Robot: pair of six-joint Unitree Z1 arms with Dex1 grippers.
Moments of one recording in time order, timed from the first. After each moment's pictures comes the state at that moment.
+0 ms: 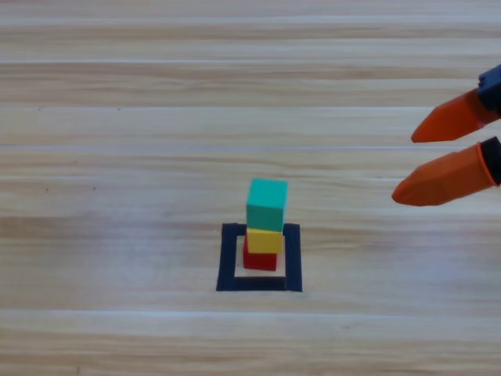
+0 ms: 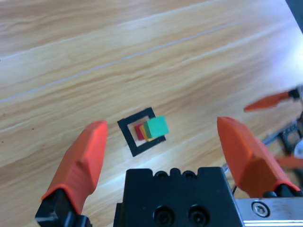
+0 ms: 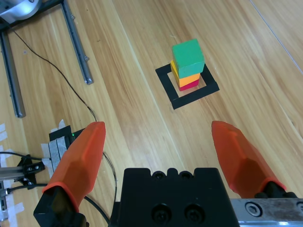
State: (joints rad) arm 0 -0.84 1.57 -1.79 0.98 0.14 -0.51; arm 1 0.68 1.47 -1.10 0.51 0.51 -0.25
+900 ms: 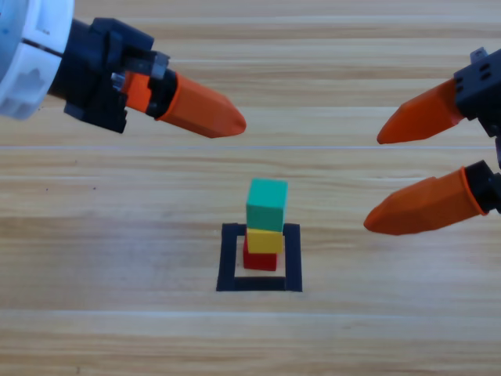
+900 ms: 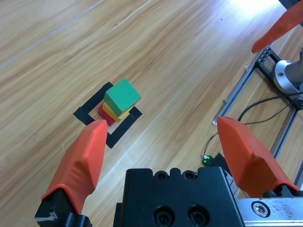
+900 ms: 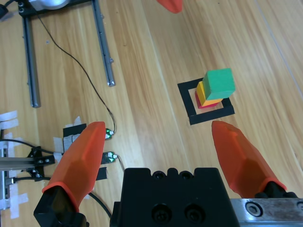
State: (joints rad) arm 0 -0.74 1.41 -1.13 0.41 -0.26 -0.23; arm 1 0.90 1.45 -1.20 0.56 0.38 -0.25
